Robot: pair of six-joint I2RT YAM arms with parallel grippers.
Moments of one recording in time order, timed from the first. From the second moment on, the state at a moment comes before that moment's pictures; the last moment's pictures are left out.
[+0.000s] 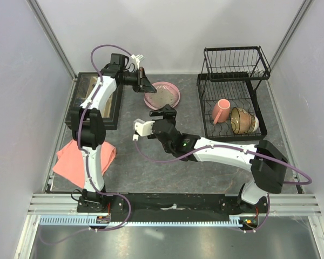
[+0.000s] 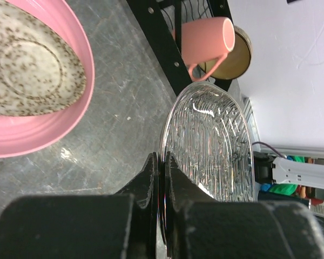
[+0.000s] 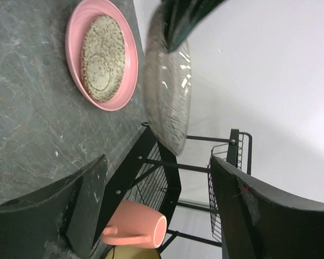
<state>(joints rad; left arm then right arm) -0.17 2.17 2.00 -0.66 0.98 -0.25 1.09 1.62 1.15 0.10 0.73 -1.02</state>
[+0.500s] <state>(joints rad) -0.15 2.33 2.04 -0.49 0.82 -0.33 0.90 1.52 1.24 0.08 0.76 -0.86</state>
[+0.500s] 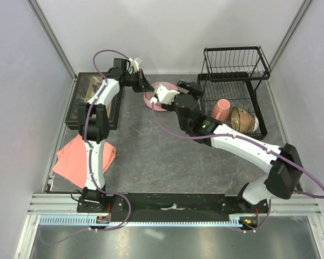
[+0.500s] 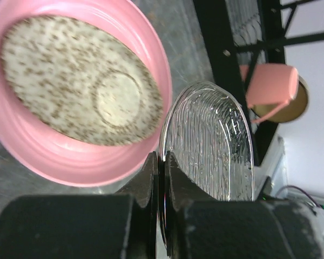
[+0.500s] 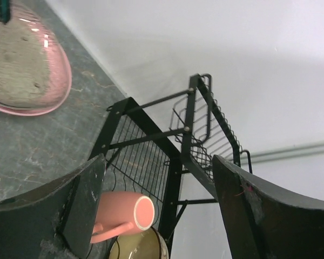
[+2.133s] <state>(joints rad) -0.16 2.64 2.32 -0.40 0.63 -0.45 0.74 1.39 1.17 -0.04 0.69 -0.72</state>
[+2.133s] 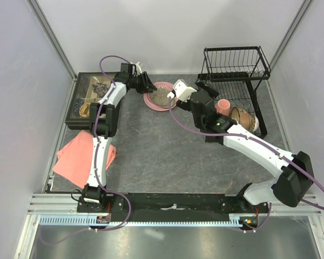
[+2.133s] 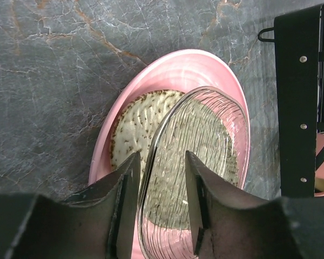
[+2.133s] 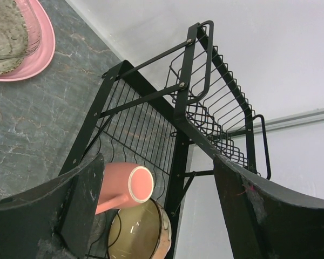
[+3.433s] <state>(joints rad) -0.13 2.33 2.17 -0.43 0.56 -0.34 0.39 1.15 0.97 -0.21 0.44 -0.36</state>
